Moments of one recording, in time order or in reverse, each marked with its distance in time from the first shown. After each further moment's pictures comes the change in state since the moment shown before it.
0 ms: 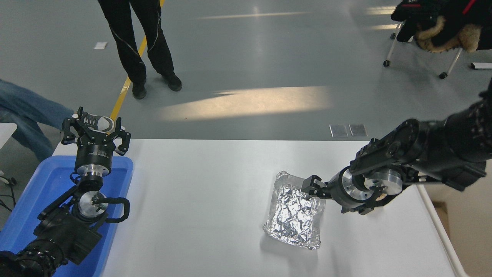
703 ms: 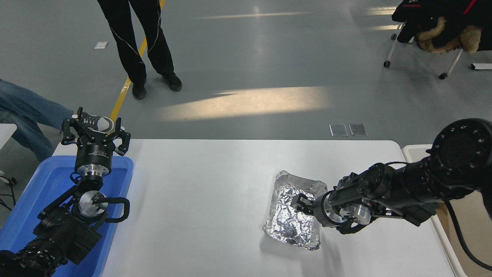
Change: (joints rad) left arm 0.000 0.000 0.000 0.000 0.000 0.000 0.000; right arm -0.284 0.065 0.091 -0.263 -0.093 -0.108 0.000
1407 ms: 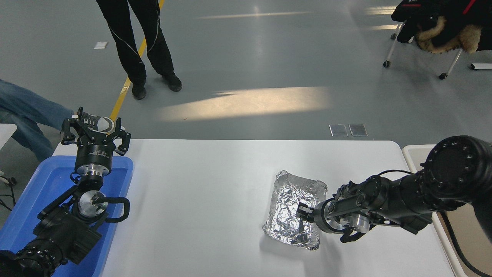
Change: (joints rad) left arm 0.000 0.000 0.000 0.000 -0.001 0.000 0.000; right arm -0.062 0.006 0.005 -0.032 -0.059 -0.012 -0.001
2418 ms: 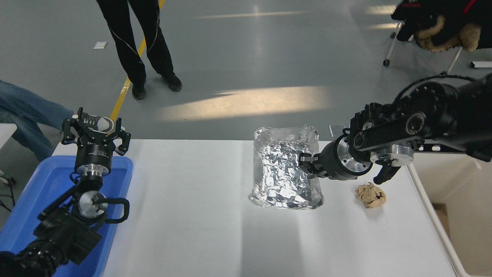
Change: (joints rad) left arm 0.000 0.000 0.000 0.000 0.000 0.000 0.000; right arm 1.024 -0.187 -0.113 0.570 0.022 0.446 0.013
